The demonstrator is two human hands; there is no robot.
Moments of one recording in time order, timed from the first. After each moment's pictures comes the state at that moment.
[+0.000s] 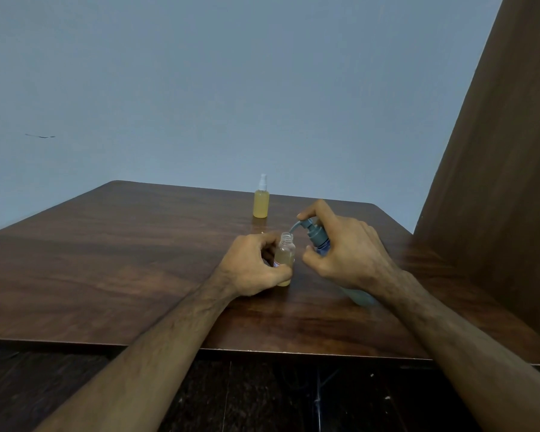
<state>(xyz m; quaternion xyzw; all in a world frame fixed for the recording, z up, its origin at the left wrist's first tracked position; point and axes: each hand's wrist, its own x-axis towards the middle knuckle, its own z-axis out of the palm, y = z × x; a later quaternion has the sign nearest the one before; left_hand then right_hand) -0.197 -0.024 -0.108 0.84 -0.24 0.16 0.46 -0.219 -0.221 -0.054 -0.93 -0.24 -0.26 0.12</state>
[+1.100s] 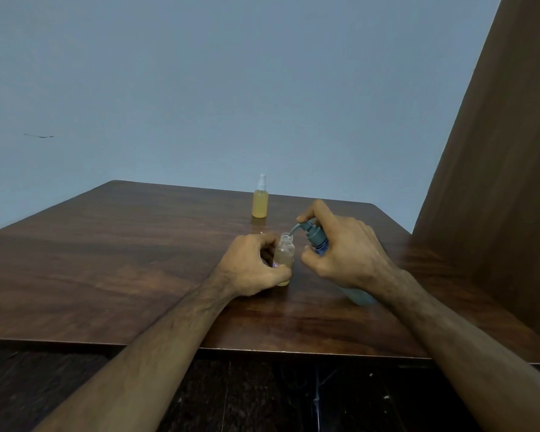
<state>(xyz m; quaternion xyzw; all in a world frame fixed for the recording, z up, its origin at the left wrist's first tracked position) -0.196 -0.024 -0.108 0.85 -0.23 0.16 0.45 -0.218 -0.220 -0.053 -0.93 -0.24 -0.26 0.12</state>
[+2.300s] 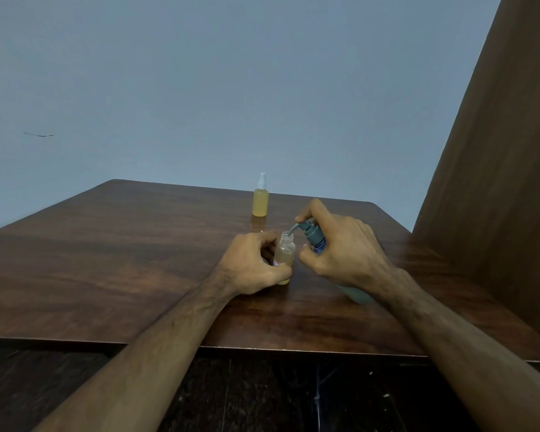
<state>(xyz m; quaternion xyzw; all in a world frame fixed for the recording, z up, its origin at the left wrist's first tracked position) -0.196 -0.024 -0.107 0.85 -0.23 0.15 0.45 -0.219 -0.216 -0.054 -0.93 -0.23 -0.26 0.12</state>
